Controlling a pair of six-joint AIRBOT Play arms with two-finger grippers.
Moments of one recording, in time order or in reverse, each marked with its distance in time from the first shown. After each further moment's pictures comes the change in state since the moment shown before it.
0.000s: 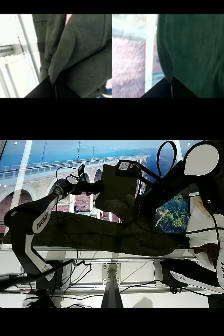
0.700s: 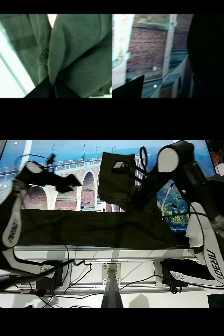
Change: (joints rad) left arm 0.243 0.257 -0.026 0.356 -0.417 -0.147; right arm 0.000 -0.118 0.003 -0.171 -0.048 0.016
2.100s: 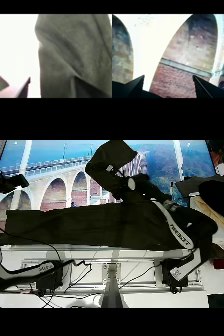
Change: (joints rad) left arm 0.393 0.259 0.002 0.594 0.006 -0.034; right arm -0.028 -0.450 -0.192 -0.172 -1.049 0.000
